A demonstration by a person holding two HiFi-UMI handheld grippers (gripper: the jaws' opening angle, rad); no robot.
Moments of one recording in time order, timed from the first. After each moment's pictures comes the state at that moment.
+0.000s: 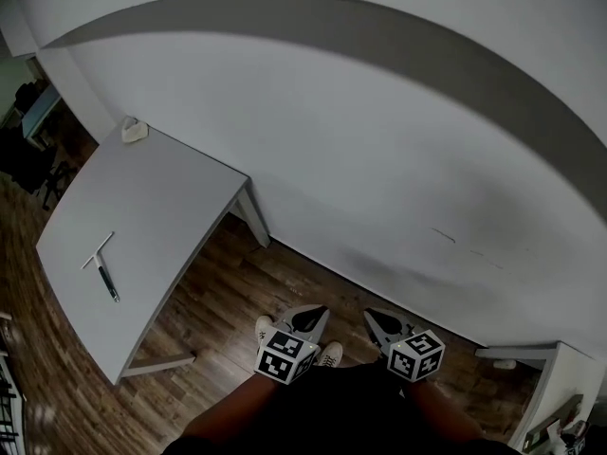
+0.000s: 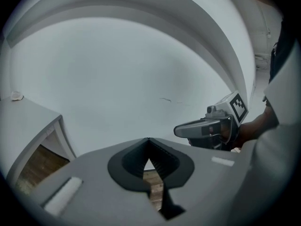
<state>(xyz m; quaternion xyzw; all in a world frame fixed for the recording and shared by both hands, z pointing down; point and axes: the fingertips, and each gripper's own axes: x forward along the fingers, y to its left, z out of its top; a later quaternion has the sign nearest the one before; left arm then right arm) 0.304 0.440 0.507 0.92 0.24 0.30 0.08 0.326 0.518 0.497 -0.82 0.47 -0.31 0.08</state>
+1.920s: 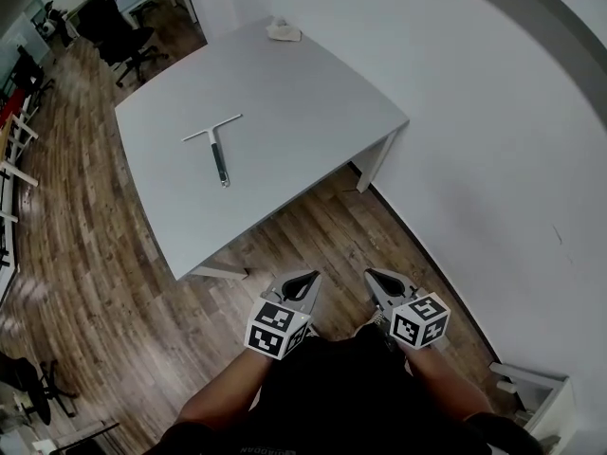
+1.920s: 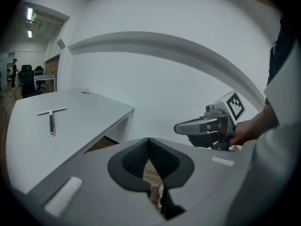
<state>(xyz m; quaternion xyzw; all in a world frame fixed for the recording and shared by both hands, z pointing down) -0.002 0.140 0.510 0.95 0.02 0.27 0.14 0.066 0.207 0.503 -0.71 0.64 -0.31 0.00</state>
